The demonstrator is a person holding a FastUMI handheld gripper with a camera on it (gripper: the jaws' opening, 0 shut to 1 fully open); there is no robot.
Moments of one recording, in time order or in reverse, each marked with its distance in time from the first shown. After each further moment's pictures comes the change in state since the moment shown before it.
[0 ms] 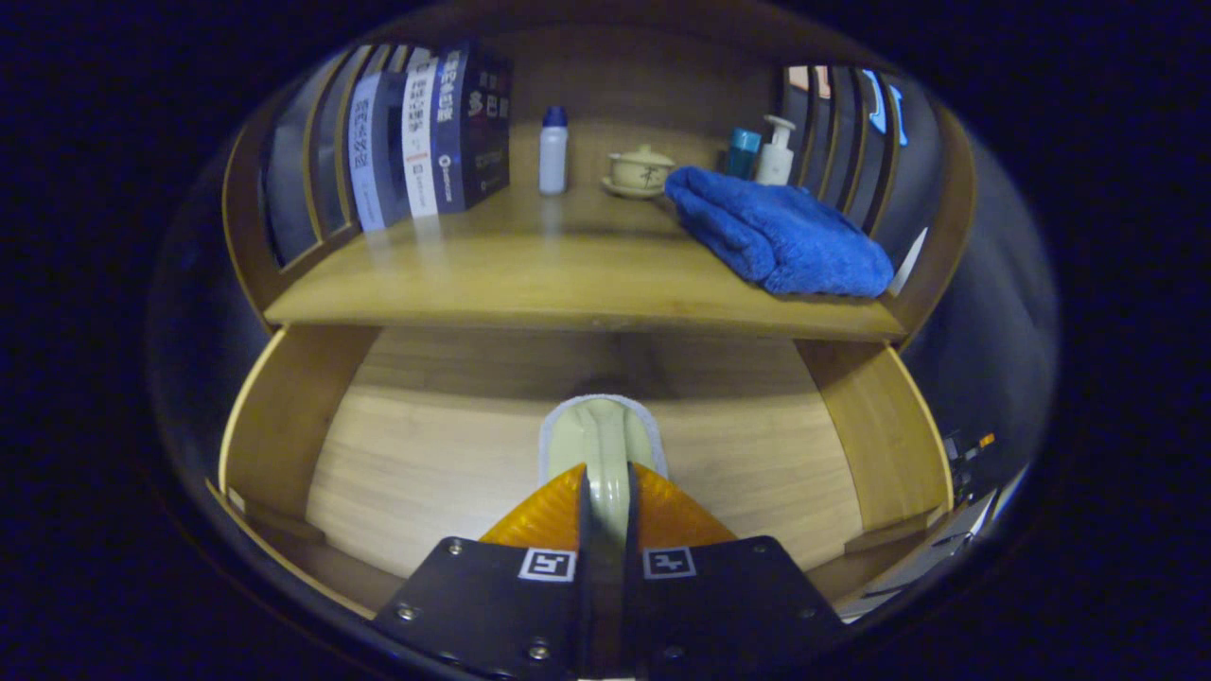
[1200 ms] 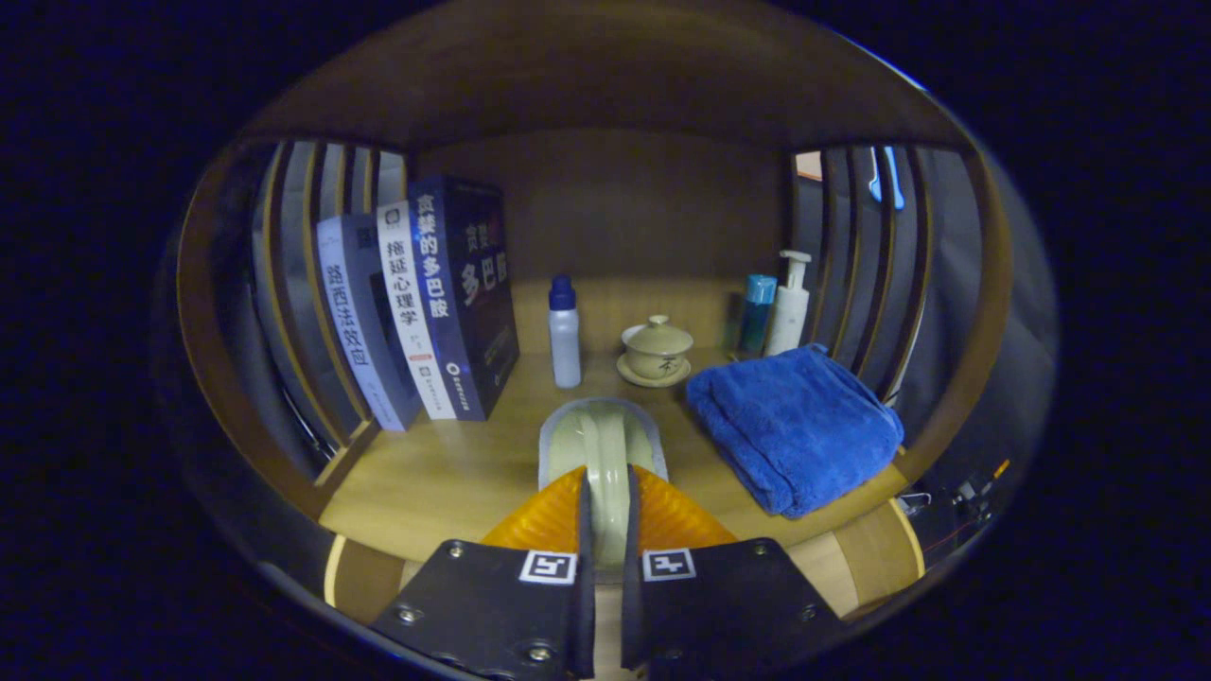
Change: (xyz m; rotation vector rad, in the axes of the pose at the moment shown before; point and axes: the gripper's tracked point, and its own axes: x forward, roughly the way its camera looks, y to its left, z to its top) arm 0.034 0.024 0.165 0.082 -0.234 0.025
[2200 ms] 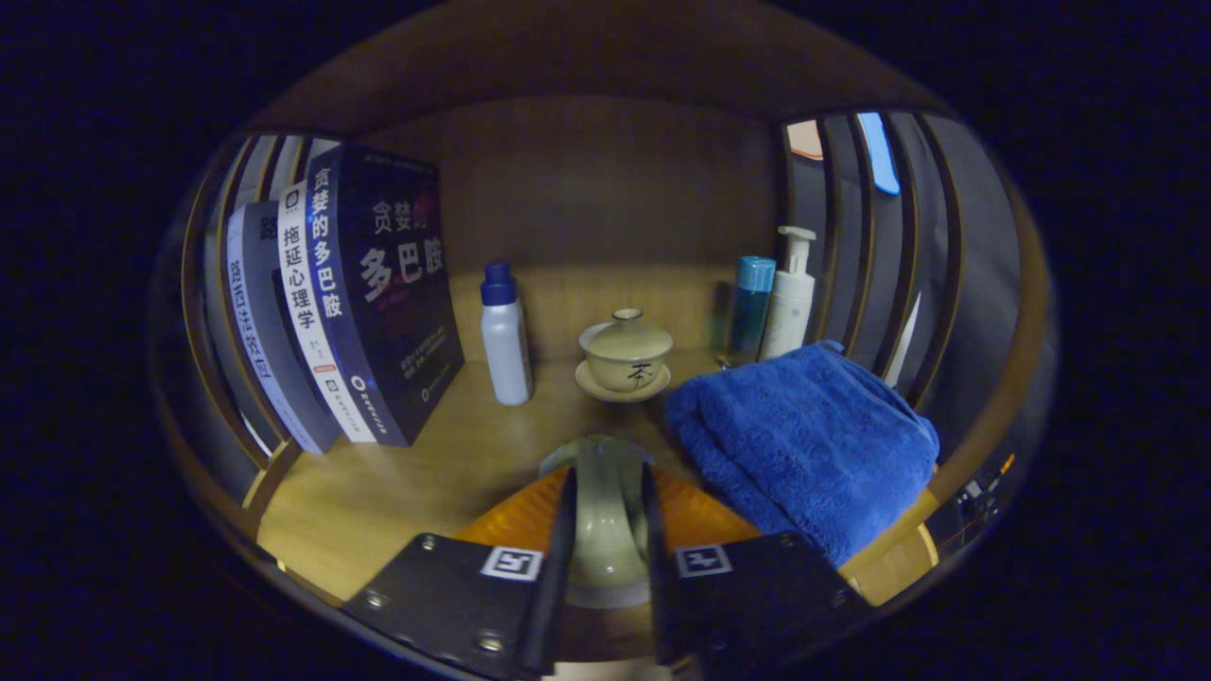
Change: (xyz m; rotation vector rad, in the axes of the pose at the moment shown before) arm 0.068 -0.028 0.011 0.043 -0.044 -0.060
